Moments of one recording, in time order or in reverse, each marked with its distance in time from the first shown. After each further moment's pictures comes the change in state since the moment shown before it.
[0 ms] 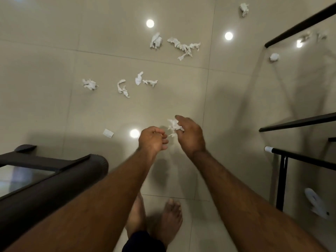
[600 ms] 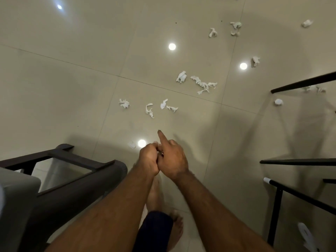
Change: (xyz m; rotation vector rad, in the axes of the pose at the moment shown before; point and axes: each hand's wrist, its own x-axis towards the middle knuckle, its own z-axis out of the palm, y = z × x) left_hand -0.059 0.062 -0.068 -0.484 0.046 -0.264; right_hand -0.032 -0.165 -0.018 -0.139 -0.349 -0.132
